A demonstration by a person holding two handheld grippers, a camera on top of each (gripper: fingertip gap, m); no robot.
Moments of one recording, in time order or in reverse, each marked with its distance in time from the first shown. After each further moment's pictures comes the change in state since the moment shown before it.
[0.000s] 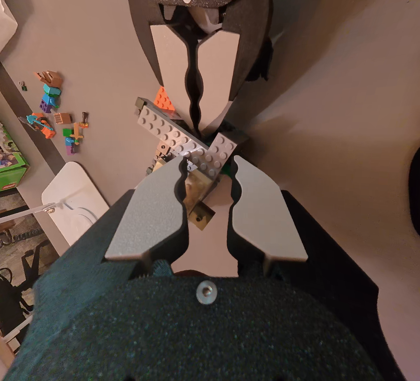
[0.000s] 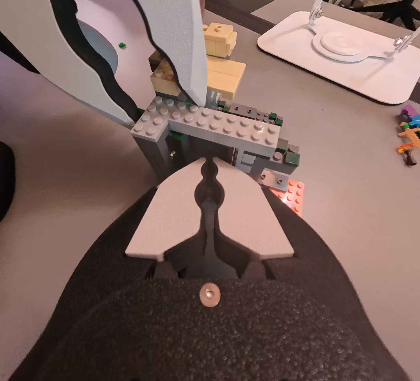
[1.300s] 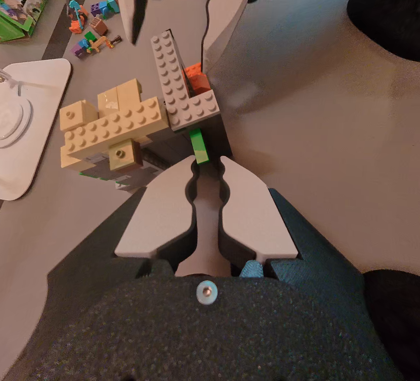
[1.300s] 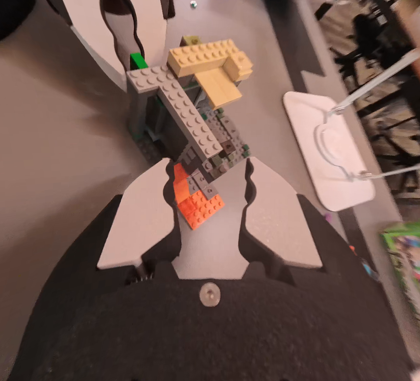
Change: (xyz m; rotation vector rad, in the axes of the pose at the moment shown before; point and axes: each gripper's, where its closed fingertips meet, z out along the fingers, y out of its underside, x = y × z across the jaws) left arm 0.032 0.013 0.017 0.260 -0.310 -0.679; right arm 0.037 -0.018 -0.021 -0.039 -0.321 -0.645
